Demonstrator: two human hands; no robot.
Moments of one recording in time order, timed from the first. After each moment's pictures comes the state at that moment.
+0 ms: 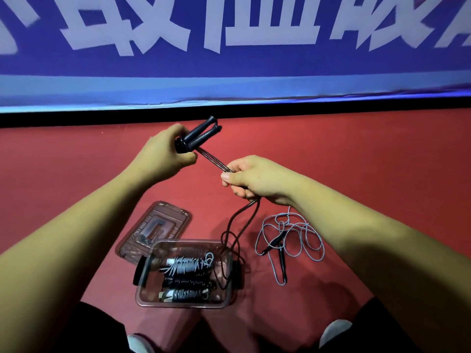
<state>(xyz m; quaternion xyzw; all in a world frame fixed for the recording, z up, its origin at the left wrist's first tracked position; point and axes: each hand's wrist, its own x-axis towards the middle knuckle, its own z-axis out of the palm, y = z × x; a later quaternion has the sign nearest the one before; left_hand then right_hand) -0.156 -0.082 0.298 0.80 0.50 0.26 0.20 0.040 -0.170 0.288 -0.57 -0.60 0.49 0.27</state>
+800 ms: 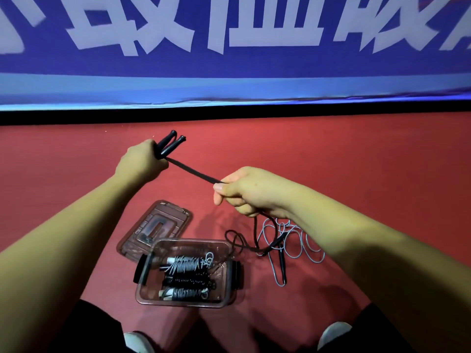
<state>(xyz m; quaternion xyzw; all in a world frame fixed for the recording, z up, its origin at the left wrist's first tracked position) -0.196 -0.036 0.257 0.72 0.66 0.15 0.11 0.025 -0.192 0.297 -0.53 -0.55 0.60 0.25</state>
